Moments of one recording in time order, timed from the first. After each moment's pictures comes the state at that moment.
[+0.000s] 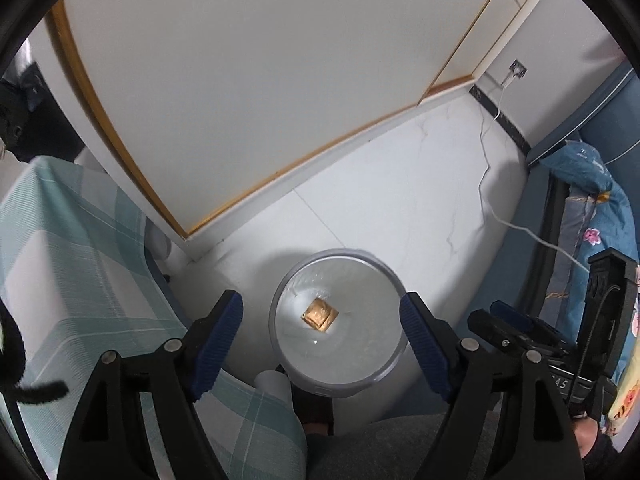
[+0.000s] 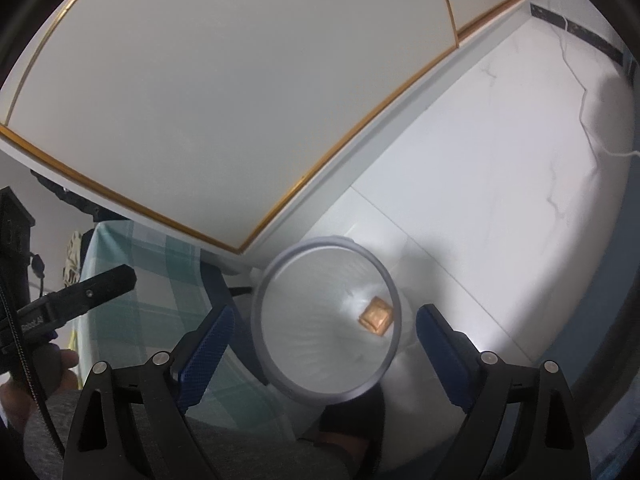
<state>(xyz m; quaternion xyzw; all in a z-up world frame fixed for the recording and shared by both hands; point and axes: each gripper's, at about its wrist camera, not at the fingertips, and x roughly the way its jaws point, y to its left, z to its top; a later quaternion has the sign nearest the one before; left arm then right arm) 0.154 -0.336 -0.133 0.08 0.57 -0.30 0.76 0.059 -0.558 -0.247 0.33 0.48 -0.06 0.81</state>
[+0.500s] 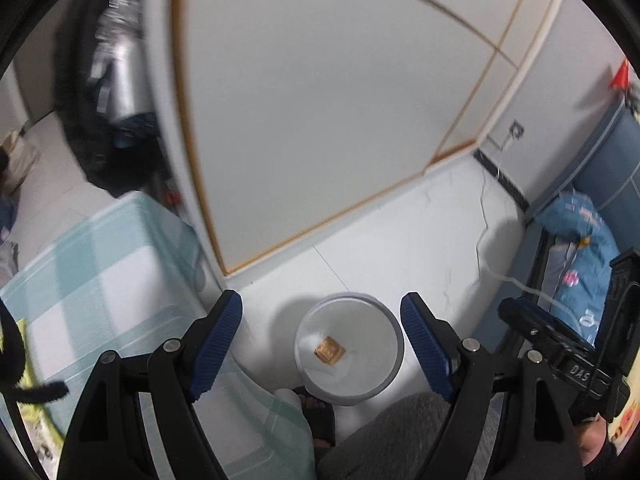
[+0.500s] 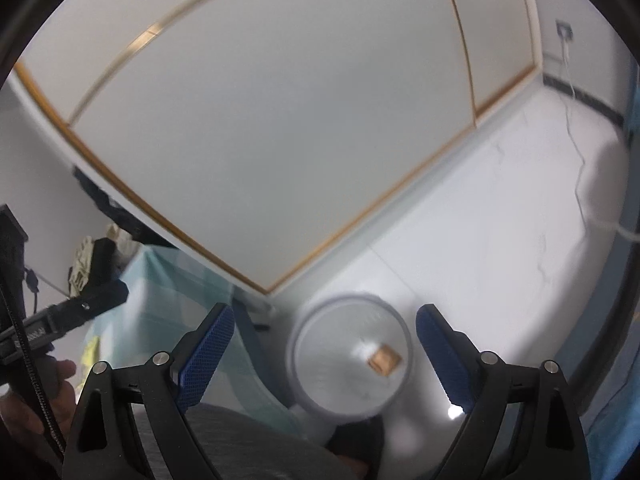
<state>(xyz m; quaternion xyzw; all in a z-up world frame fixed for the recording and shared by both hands) 0.134 -0.277 -0.058 0.03 0.48 -0.27 0.83 0.040 -0.531 -0.139 0.27 0.39 -0.06 0.88</state>
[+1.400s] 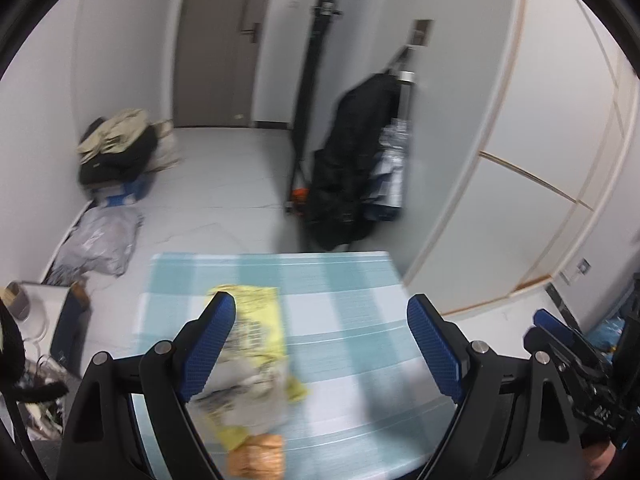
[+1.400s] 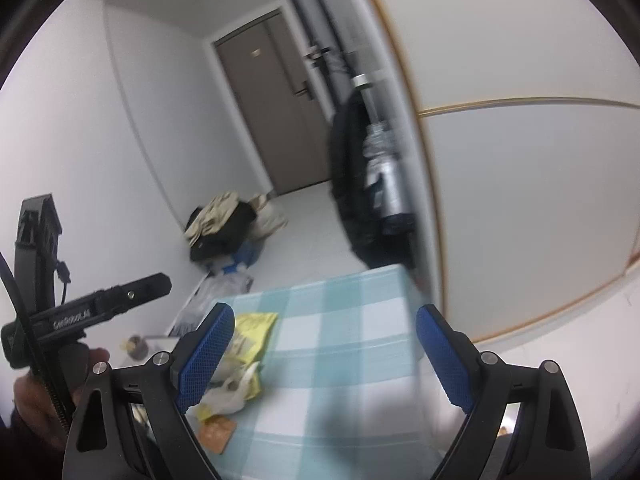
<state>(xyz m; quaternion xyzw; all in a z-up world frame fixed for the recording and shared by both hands) 0.062 -0.021 0.004 -0.08 0.34 -0.06 0.94 0.032 -0.264 -0.020 0.11 0.27 0.20 0.94</state>
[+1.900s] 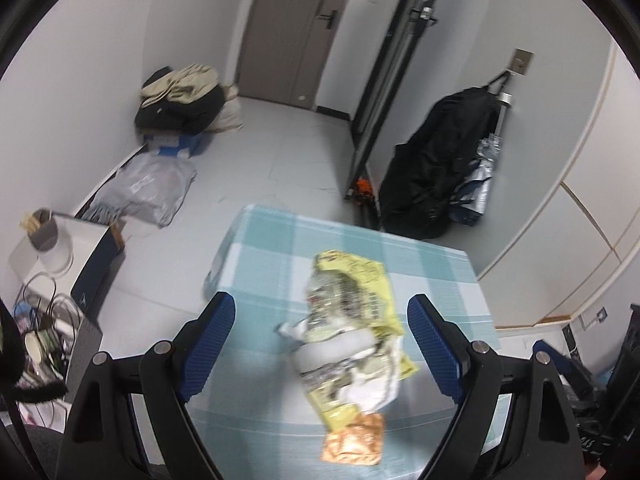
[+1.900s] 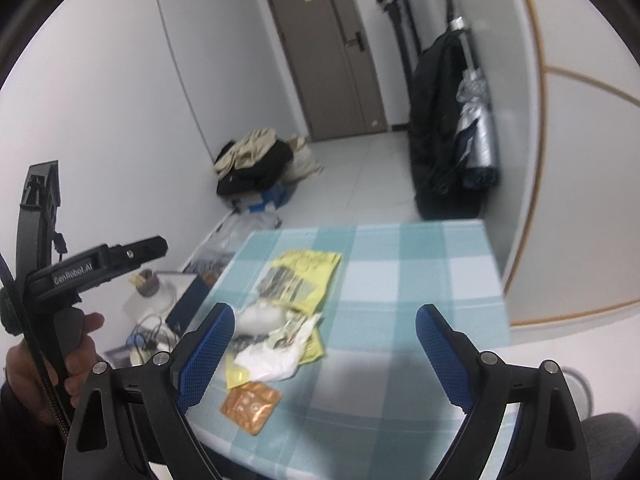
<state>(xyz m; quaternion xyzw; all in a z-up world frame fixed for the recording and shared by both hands) 0.047 0.083 -0.048 -0.16 0.36 0.02 0.92 0.040 -0.150 -0.070 0.04 0.34 0.25 0.91</state>
